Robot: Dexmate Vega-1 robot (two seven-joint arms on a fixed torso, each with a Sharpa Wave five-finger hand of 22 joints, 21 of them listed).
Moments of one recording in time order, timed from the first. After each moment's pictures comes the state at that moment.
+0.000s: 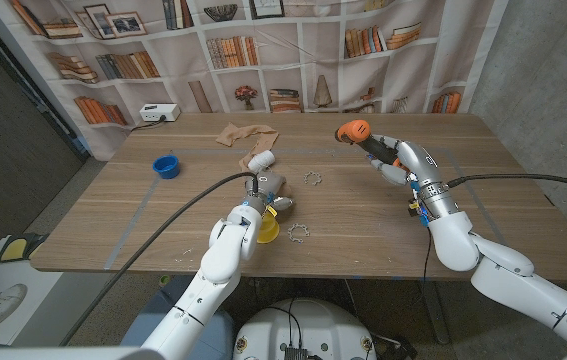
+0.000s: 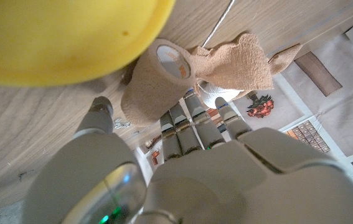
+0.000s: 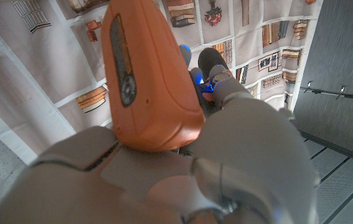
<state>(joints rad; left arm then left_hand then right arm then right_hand) 1.18 0.24 0.39 -1.88 1.54 0.21 -0.22 0.60 0.00 0.42 -0.16 0.18 0.55 -0.09 0.25 0.21 0.63 -0.16 0.34 0.37 0.65 -0.16 0.47 0.28 0.22 0.11 0.23 0.19 -1.25 -0.89 -0.34 -1.94 -0.38 0.15 -0.65 1.05 0.14 0.49 -0.19 0.18 0.67 -0.07 0.19 0.38 0.73 -0.15 0.58 0.75 0.97 -0.15 0.57 1.15 0.61 -0.06 1.25 0.38</state>
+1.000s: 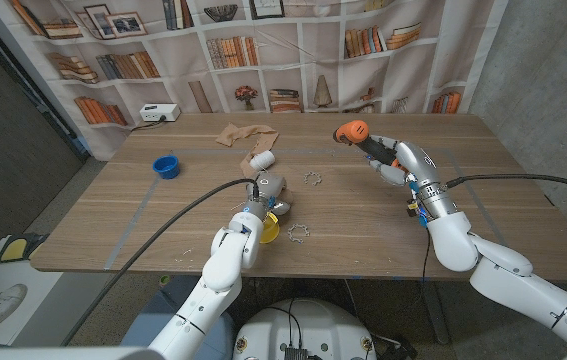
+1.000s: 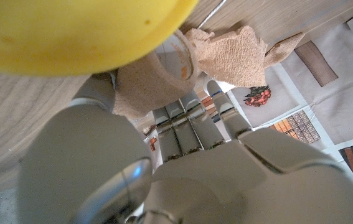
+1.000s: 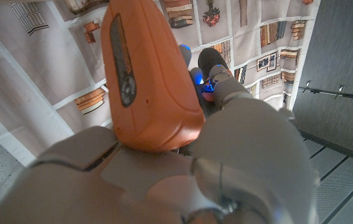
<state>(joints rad) 1.20 0.24 0.40 -1.85 1.53 0.23 -0.09 0.94 -0.10 0.53 -0.19 0.22 0.88 -0.07 0.43 0.22 0.92 -0.16 0.52 0.50 0.97 -0.24 0.56 0.34 0.41 0.05 0.35 0.23 -1.25 -0.89 -0.34 -1.93 -0.38 0.15 -0.65 1.05 0.14 0.50 -0.19 0.18 0.67 -0.07 0.19 0.38 0.73 -0.15 0.58 0.76 0.97 -0.14 0.56 1.14 0.60 -0.06 1.28 0.34</state>
